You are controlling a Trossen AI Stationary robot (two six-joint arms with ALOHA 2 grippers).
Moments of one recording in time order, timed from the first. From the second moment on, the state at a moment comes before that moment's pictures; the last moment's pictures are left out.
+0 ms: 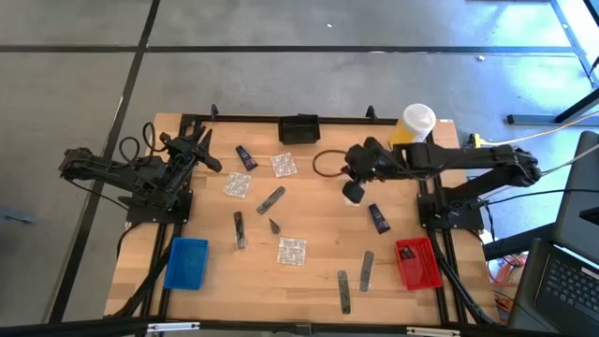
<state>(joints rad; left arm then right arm) -0.21 0.48 0.42 0.25 -1.36 0.20 0.01 1.30 1.17 -0.76 0.28 0.33</state>
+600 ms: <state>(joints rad) -0.20 0.48 0.42 0.24 -1.36 0.47 -0.12 1.22 1.04 -0.80 0.06 0.16</state>
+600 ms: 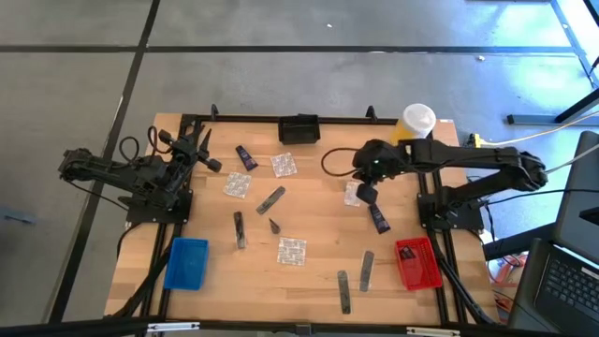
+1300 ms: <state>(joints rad) -0.18 0.47 0.42 0.31 -1.07 0.21 -0.16 0.88 0.99 -0.78 0.01 -0.01</state>
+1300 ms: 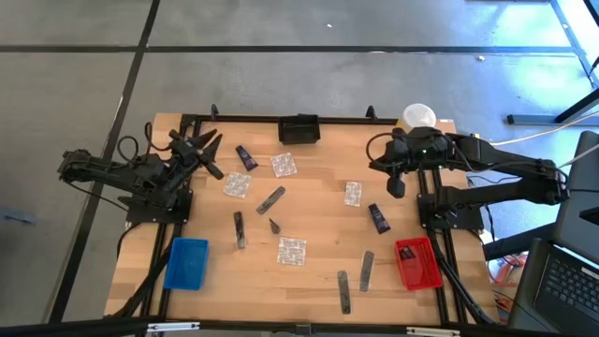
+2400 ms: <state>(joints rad) 0.20 1.16 1.00 -0.11 -0.43 0.15 -0.16 0.89 0.99 -0.78 0.01 -0.01</state>
